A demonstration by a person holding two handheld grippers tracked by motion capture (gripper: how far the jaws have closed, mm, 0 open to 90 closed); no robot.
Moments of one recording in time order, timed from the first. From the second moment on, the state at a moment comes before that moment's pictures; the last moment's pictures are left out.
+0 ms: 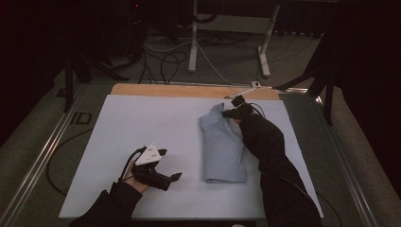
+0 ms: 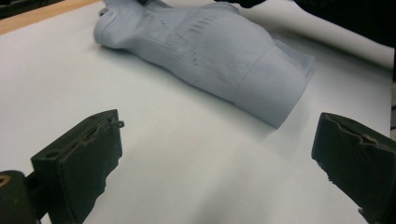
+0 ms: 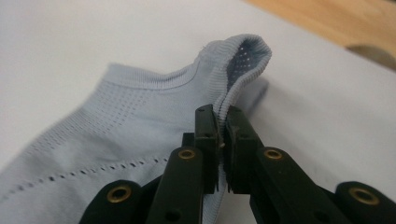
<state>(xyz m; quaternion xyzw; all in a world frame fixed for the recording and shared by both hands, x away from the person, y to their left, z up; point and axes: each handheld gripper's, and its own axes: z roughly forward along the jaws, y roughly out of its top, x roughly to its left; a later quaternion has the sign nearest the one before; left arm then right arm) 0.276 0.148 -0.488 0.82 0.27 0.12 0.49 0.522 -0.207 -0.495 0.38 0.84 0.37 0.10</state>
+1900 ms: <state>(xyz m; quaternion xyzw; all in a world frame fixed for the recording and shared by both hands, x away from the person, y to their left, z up) 0.267 0.227 -0.515 0.79 0.33 0.16 0.49 0.367 -0.200 -0.448 0.28 0.85 0.44 0.08</state>
